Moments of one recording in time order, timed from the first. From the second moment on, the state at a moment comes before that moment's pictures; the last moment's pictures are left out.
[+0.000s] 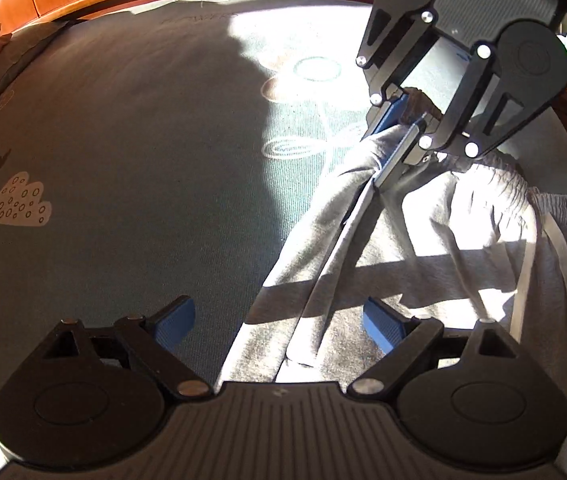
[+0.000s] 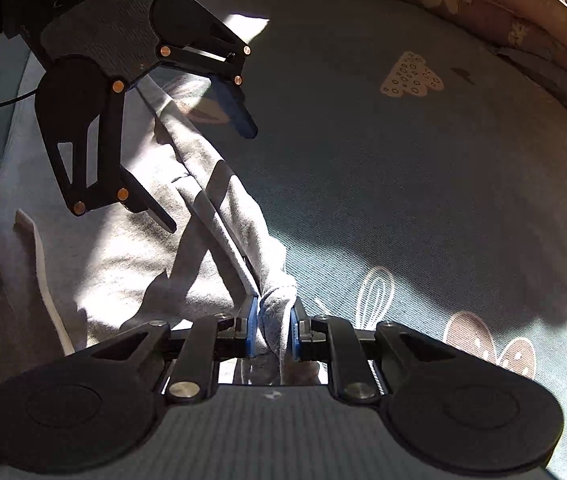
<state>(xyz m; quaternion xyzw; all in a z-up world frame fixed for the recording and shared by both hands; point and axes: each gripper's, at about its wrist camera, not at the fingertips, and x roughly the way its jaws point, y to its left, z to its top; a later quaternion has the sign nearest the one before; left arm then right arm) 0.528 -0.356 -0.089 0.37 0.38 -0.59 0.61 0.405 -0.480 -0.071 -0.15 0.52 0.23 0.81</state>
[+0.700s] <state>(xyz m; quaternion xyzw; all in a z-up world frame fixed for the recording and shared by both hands) 0.502 -0.359 -0.079 0.40 0.41 -0.62 0.53 0.372 -0.463 -0.049 -0.25 0.47 0.24 0.81</state>
